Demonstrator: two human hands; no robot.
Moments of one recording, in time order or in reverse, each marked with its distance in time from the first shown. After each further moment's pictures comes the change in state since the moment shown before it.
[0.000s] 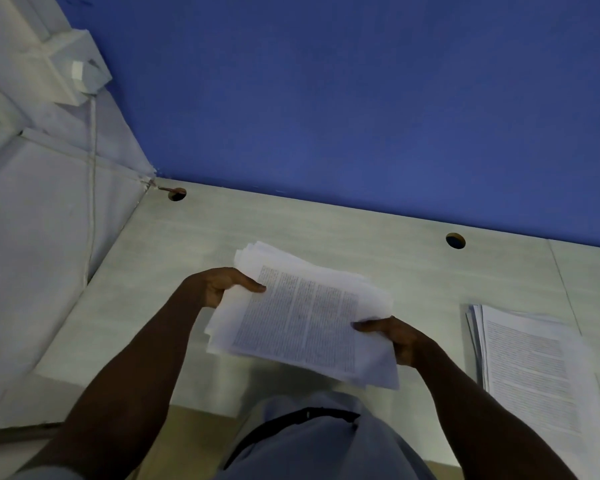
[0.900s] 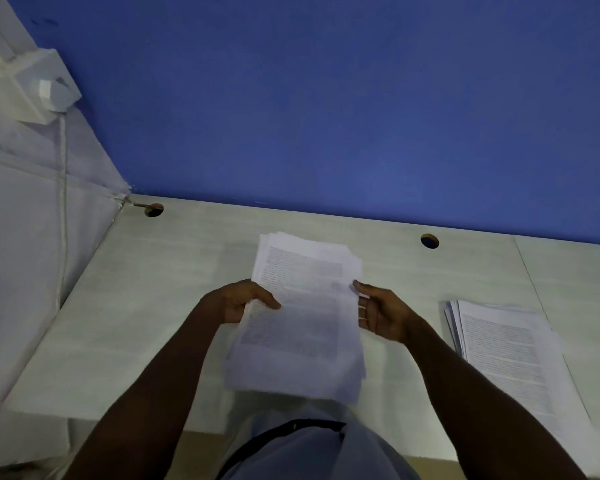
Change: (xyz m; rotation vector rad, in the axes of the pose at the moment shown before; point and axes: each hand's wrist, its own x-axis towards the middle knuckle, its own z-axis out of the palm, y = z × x) left_hand 0.036 0.001 0.051 -0.067 -0.114 0.112; right_hand -0.016 -0.049 0.013 0.251 0.129 -0.114
